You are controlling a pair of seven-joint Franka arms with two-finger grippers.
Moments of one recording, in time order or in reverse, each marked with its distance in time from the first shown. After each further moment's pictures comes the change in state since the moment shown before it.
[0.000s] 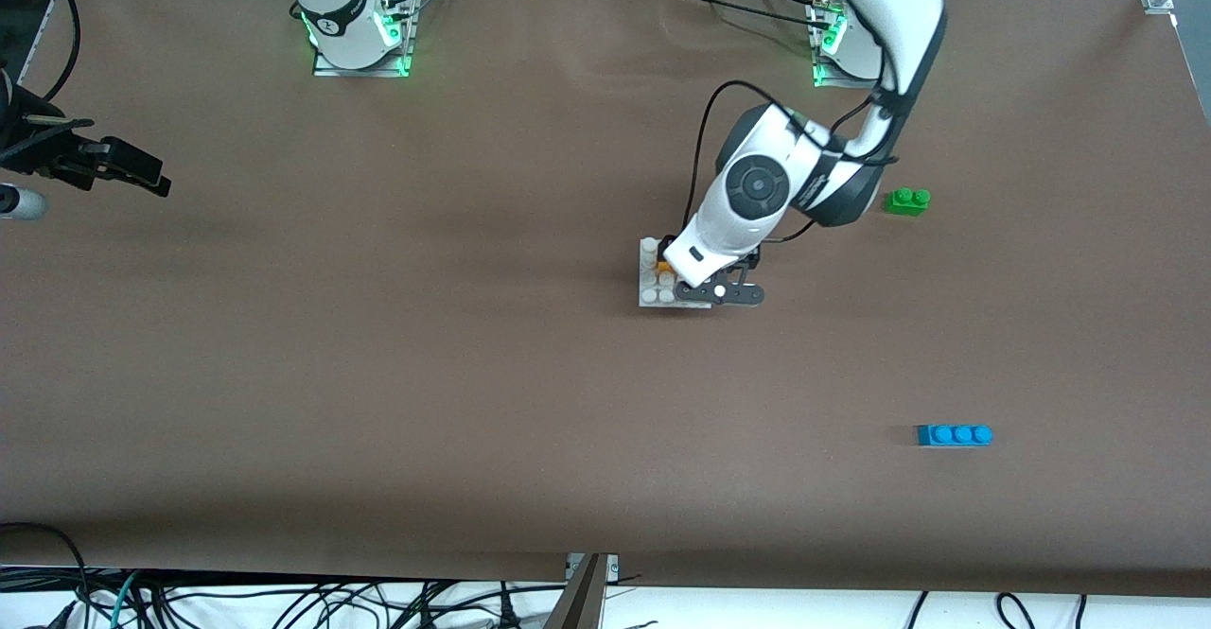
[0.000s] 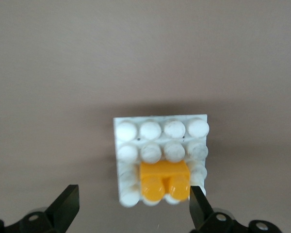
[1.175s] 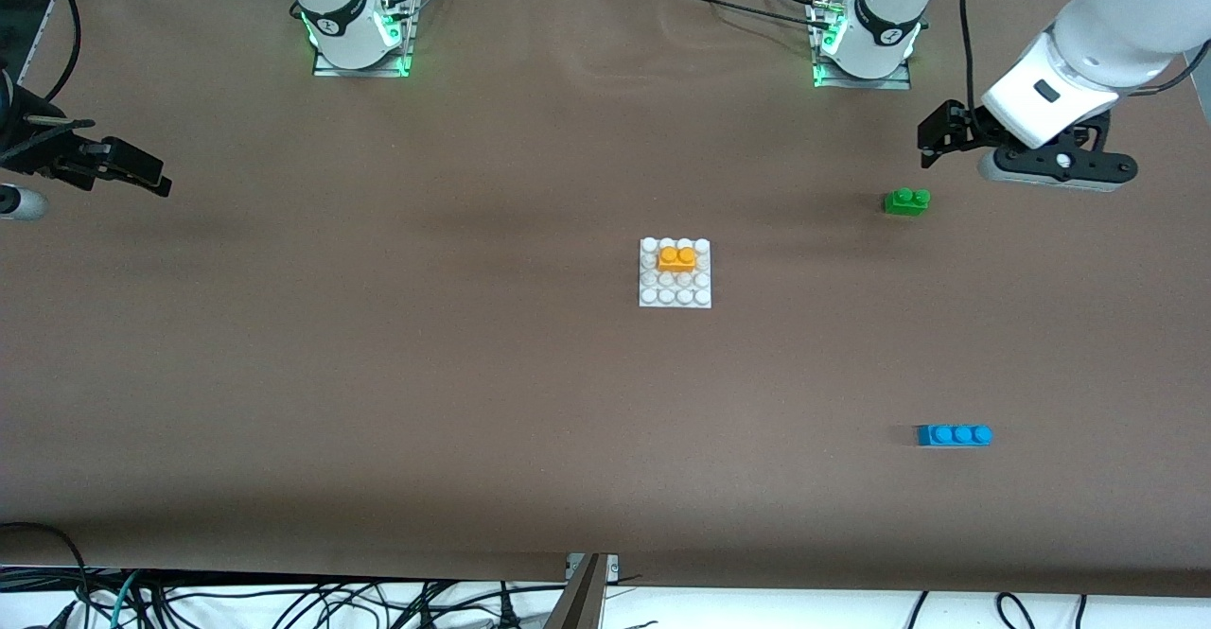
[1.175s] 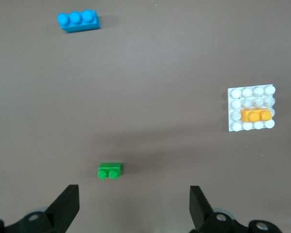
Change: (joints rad) left arm 0.327 -0.527 0.054 -0.004 0.122 -0.529 0.379; right arm 0.000 0.000 0.000 -0.002 0.000 0.000 0.000
